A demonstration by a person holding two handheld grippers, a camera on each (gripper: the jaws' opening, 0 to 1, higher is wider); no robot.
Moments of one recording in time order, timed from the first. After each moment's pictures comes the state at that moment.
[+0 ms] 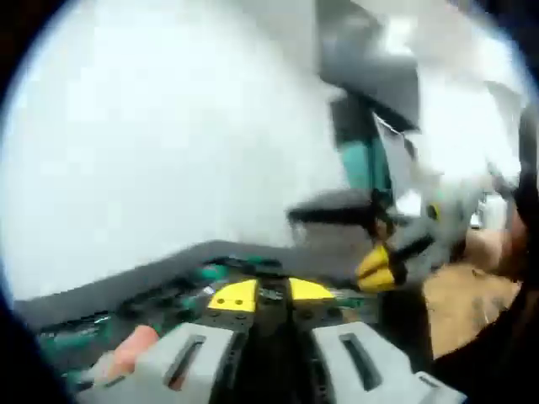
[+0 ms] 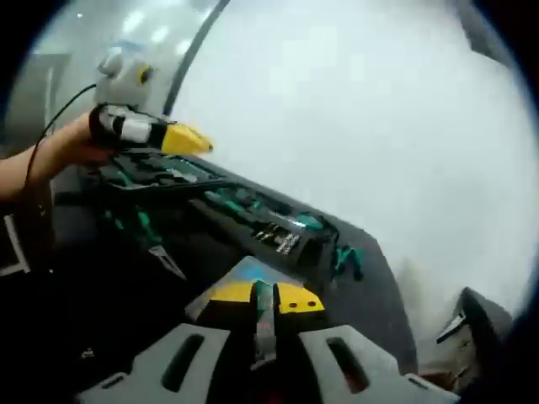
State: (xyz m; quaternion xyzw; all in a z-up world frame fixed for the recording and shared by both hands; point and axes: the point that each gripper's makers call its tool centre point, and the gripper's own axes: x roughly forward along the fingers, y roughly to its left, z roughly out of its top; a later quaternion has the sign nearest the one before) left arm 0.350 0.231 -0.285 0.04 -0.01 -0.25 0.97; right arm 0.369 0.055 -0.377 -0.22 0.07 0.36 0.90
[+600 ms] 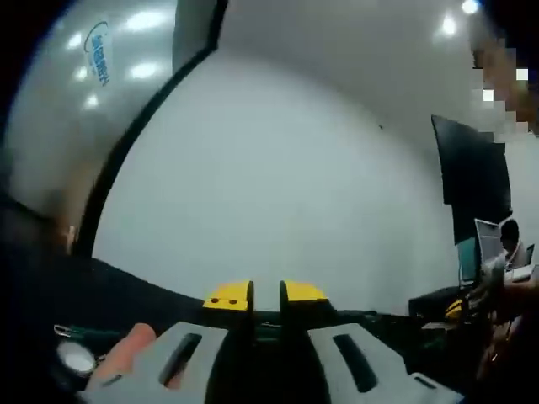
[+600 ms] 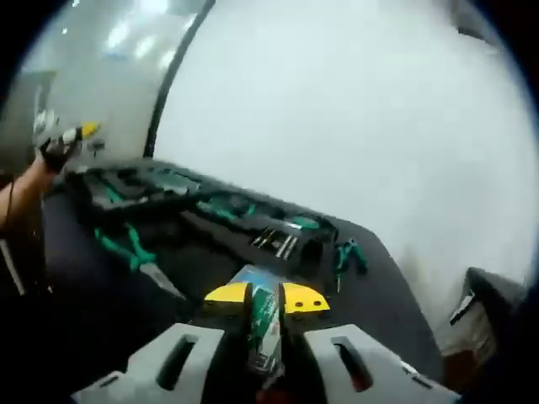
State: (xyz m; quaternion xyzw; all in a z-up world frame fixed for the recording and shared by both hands) left arm 0.200 0.499 -0.298 -0.08 -0.20 0.03 0.98; right arm 0.383 0.044 -0.359 -0.11 0.05 0.33 0.93
